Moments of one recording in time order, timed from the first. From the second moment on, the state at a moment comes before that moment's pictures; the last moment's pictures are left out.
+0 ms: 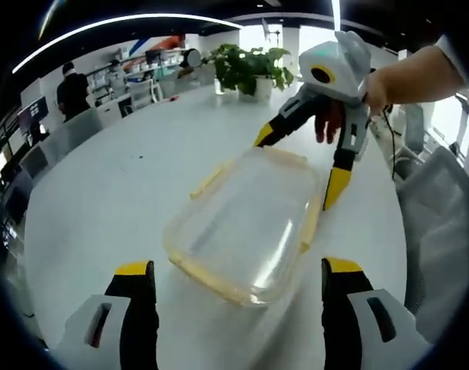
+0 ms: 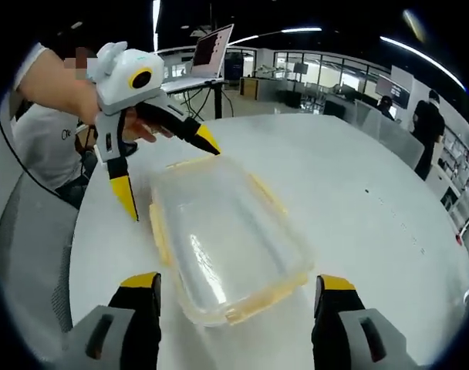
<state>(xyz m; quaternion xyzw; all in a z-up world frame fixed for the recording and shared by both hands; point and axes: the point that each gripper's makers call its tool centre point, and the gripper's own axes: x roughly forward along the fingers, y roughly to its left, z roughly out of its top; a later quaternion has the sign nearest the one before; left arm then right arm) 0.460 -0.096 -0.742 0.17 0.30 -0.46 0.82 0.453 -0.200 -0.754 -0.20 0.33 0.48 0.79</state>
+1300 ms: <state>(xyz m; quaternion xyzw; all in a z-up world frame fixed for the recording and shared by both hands) 0.404 -0.110 -0.670 0.10 0.26 -0.44 0.85 0.403 -0.209 -0.684 -0.14 0.29 0.45 0.84</state>
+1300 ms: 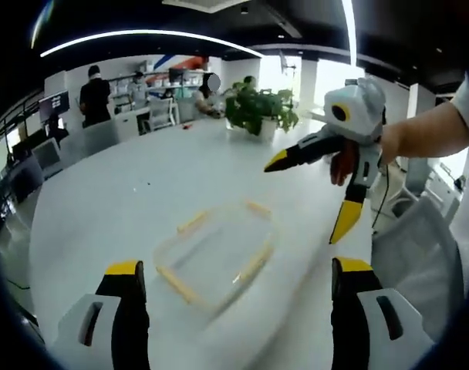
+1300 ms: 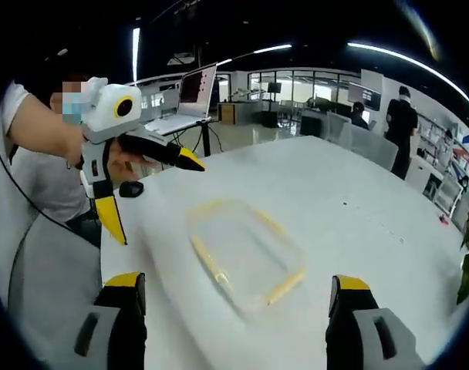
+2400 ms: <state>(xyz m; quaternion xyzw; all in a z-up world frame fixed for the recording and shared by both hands) 0.288 -0.092 -0.648 0.06 0.28 -0.41 0.87 0.284 -0.222 -0.660 -0.10 0.28 0.43 0.85</state>
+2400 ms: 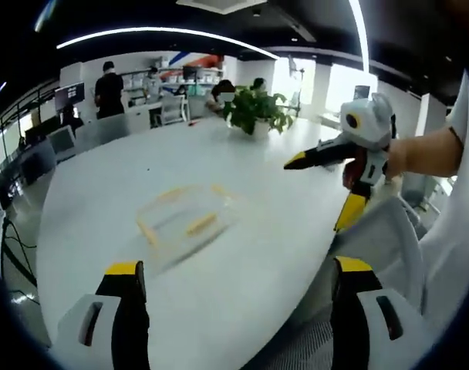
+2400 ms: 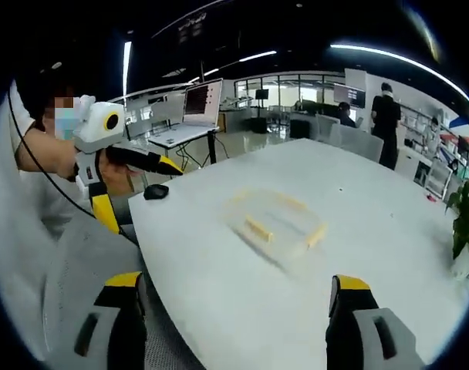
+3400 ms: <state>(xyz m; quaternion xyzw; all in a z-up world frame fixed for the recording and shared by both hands) 0.241 -0.078 -0.645 0.03 0.29 -0.38 0.88 0.232 -0.223 -0.653 -0.06 0.30 0.41 0.86</state>
